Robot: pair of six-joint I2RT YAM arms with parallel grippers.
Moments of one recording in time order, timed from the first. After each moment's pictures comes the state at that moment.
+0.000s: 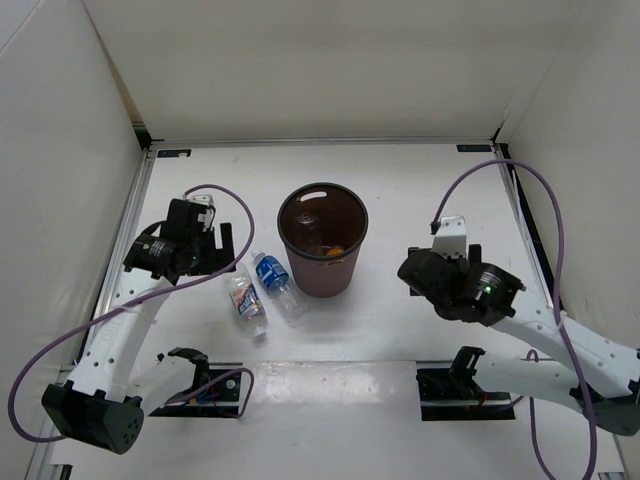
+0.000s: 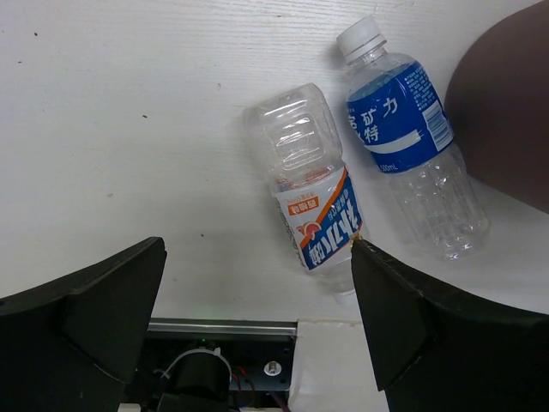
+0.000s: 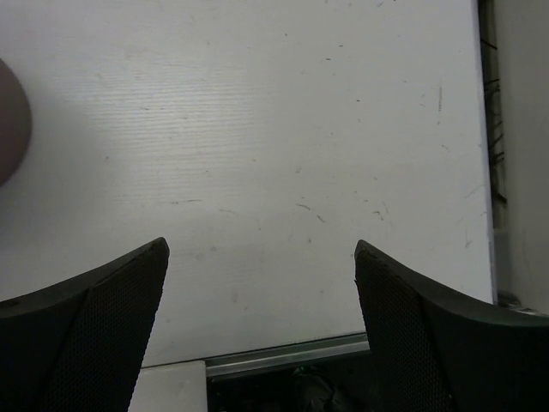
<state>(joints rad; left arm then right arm) -0.27 1.02 1.08 -1.05 -0.15 -0.28 1.02 0.90 1.03 -1.24 0.83 0.74</state>
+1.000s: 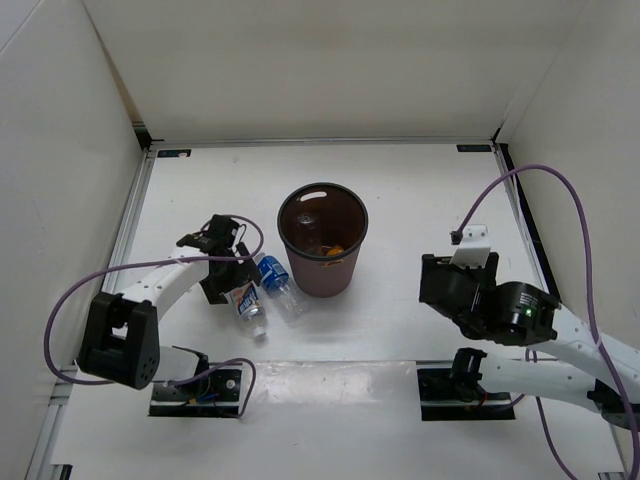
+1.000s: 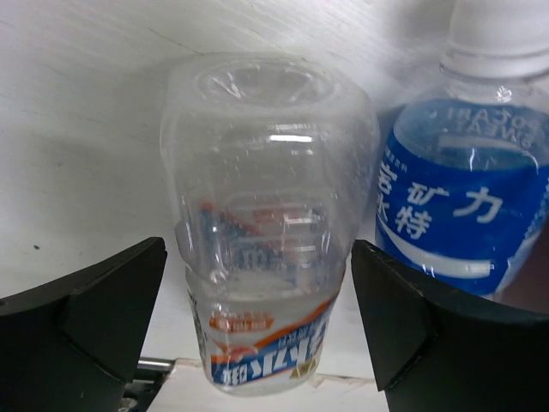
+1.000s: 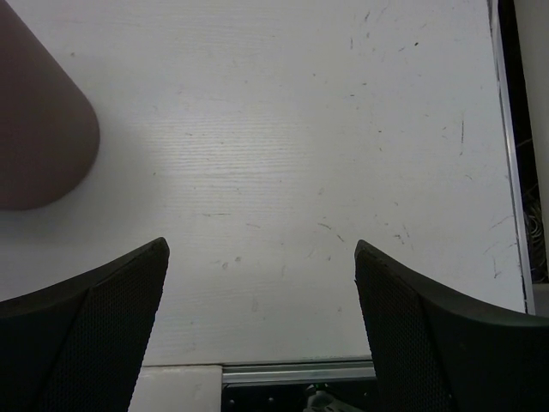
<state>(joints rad) -0.29 1.35 0.79 -0.75 -0.04 -0.75 1.19 0.76 1.03 -1.30 0.94 0.83</state>
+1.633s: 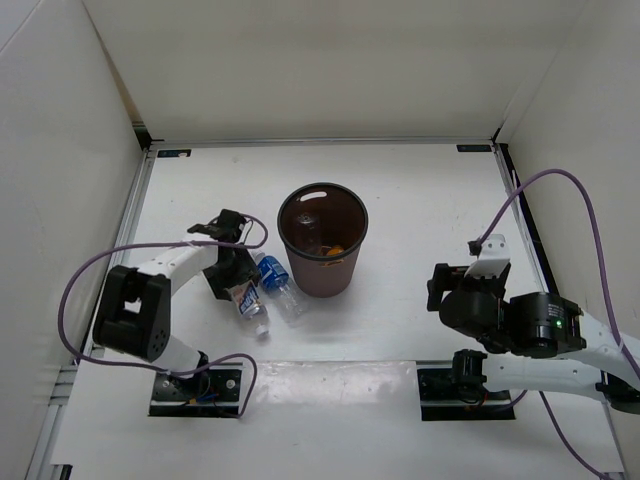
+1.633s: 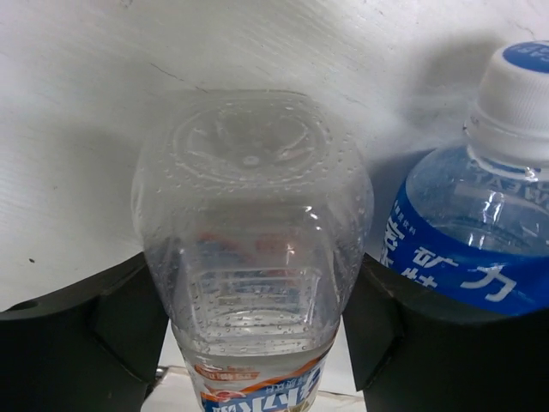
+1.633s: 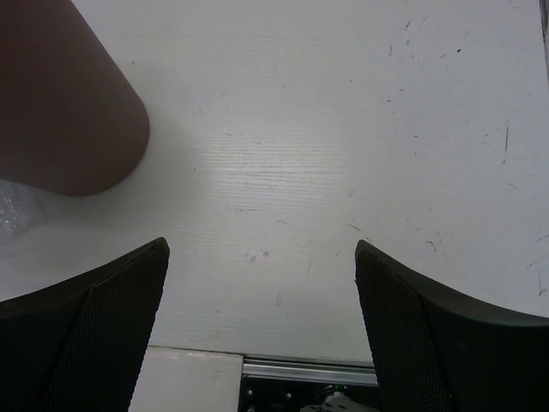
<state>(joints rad) -0.29 1.49 0.85 -0.75 -0.07 -0.79 1.38 0.65 1.03 -1.40 0.99 0.98</state>
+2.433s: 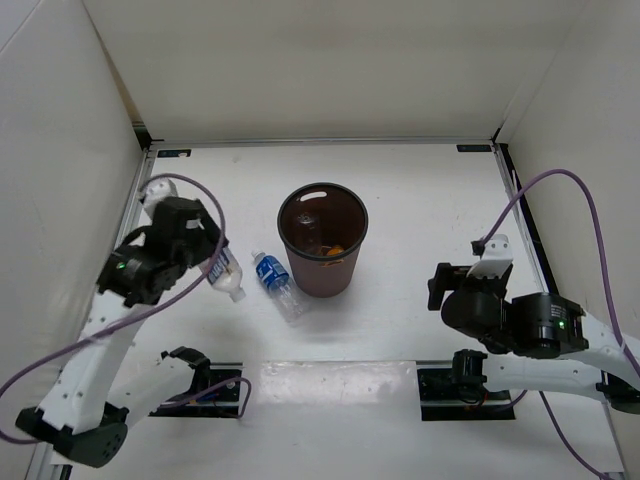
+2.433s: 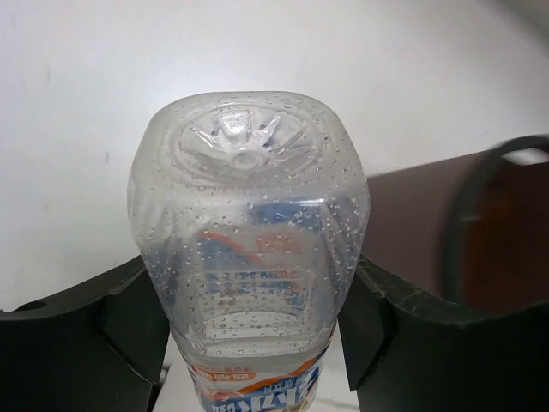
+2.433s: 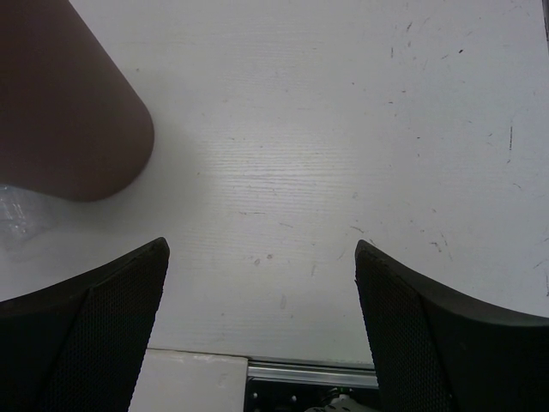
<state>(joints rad) -0.44 0.94 1.24 -1.10 -0.42 -0.81 1.38 0.64 1.03 -1.40 1.00 1.00</state>
